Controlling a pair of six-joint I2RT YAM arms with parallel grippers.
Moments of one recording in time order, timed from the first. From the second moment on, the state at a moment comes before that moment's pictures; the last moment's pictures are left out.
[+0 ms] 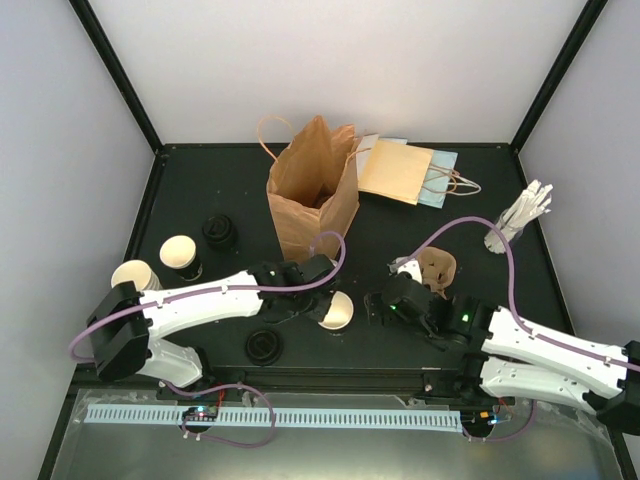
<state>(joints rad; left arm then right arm) -1.06 1.40 0.95 -0.68 -0.11 -0.63 1.12 0.89 0.73 -0.77 0.38 0.82</state>
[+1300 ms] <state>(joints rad) -1.02 1.07 0.97 -0.76 -0.16 -0.66 0.82 0.94 0.93 -0.92 0.36 0.76</state>
